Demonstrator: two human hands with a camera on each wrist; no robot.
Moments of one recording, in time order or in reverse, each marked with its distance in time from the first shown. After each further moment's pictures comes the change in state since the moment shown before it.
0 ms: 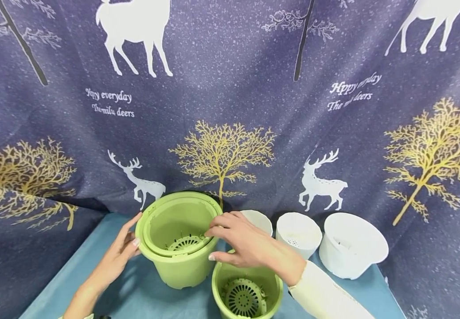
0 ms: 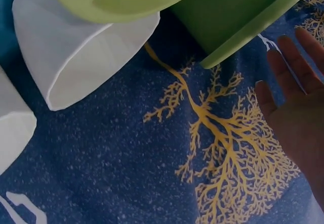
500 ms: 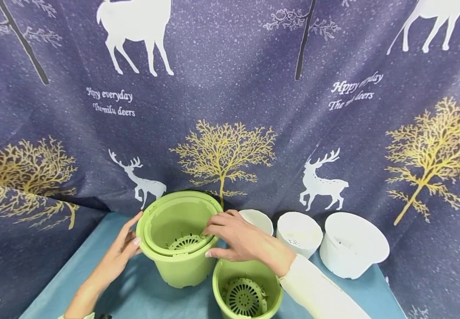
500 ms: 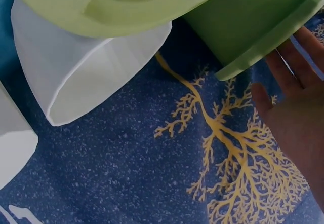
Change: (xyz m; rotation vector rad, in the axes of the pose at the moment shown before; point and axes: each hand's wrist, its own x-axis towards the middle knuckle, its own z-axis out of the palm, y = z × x) left_hand -0.001 0.001 0.000 -0.005 0.001 -0.002; right_hand 0.010 0.014 0.019 0.016 -0.065 0.001
